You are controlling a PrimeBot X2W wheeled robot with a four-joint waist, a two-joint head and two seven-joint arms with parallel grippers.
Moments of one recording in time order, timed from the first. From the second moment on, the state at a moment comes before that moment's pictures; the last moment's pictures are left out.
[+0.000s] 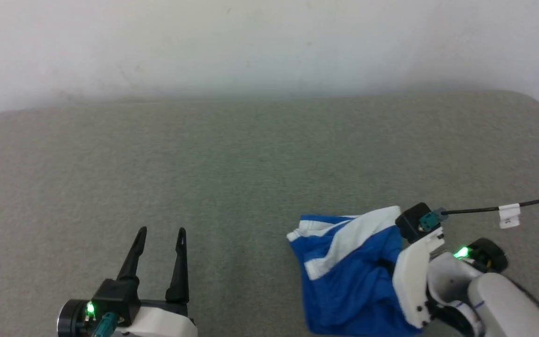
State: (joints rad) left arm 0.06 0.26 -0.29 -0.02 -0.28 0.21 -0.26; right arm -0.24 -0.28 0.40 0.21 0.42 0.13 0.64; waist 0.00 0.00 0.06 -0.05
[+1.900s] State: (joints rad) left arm -0.06 0.18 -0.29 0.04 -0.25 0.13 -0.26; right arm -0.26 -0.22 0.08 0.41 0.09 0.13 -0.16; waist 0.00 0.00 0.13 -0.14
